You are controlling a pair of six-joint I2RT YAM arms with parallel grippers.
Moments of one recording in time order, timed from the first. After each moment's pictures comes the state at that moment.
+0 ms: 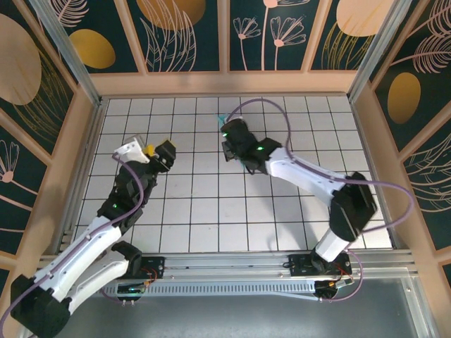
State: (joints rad) left arm -0.52 0.78 0.55 0.10 -0.38 -0.64; right arm 0.84 1.68 1.36 -0.52 0.44 0.31
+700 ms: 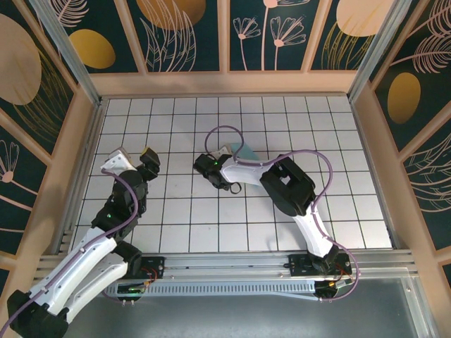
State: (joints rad) left arm -0.52 0.68 0.49 -0.04 -0.65 -0.65; right arm 0.94 2.18 1.51 -0.79 0.87 0.37
